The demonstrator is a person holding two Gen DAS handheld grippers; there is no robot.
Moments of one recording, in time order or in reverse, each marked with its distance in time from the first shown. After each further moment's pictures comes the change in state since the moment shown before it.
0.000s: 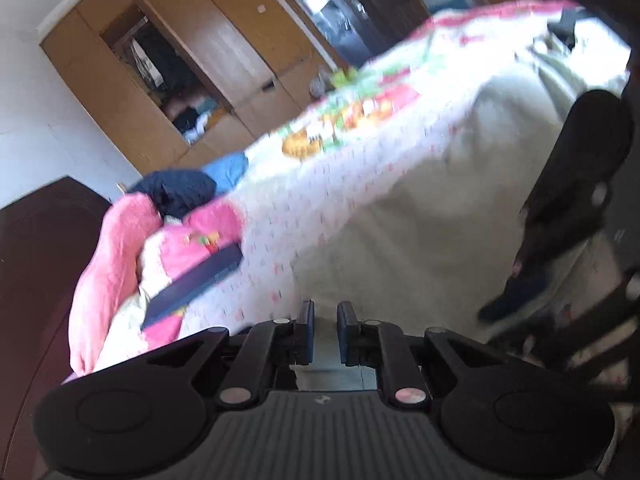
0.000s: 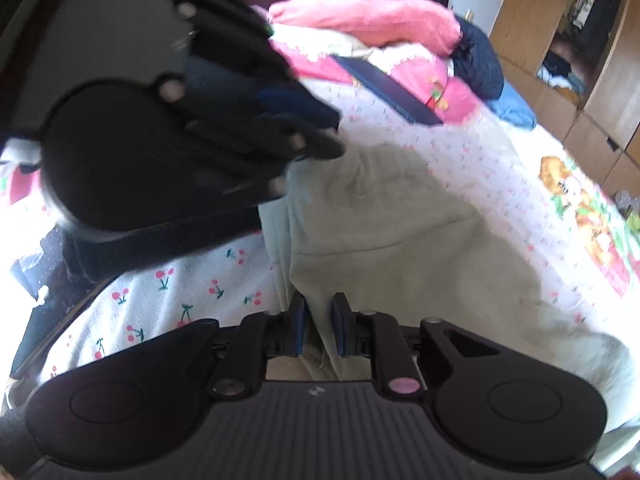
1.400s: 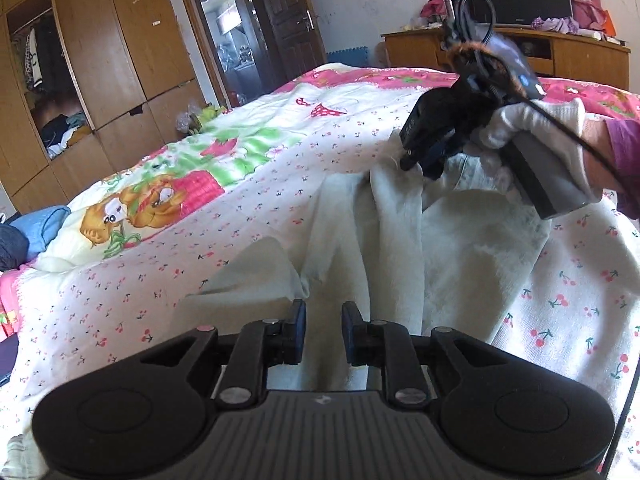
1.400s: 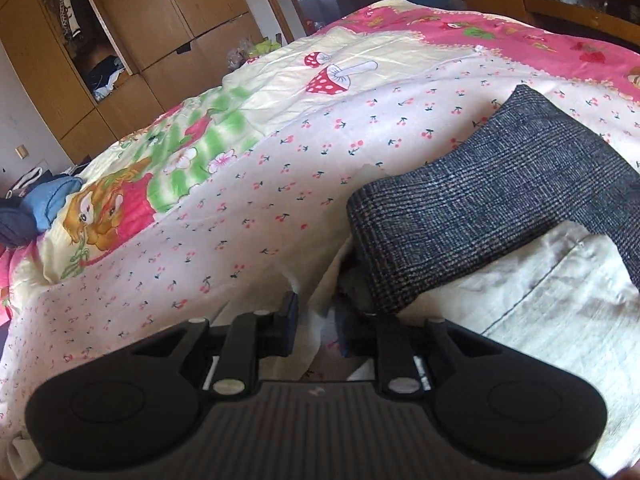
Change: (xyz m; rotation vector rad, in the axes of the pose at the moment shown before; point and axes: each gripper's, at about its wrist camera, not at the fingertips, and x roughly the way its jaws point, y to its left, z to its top) left arm 0.026 -0.173 0.189 -0.109 -0.148 -0.445; right arm -0.085 -0.416 -0.245 1.278 -0.093 -0.489
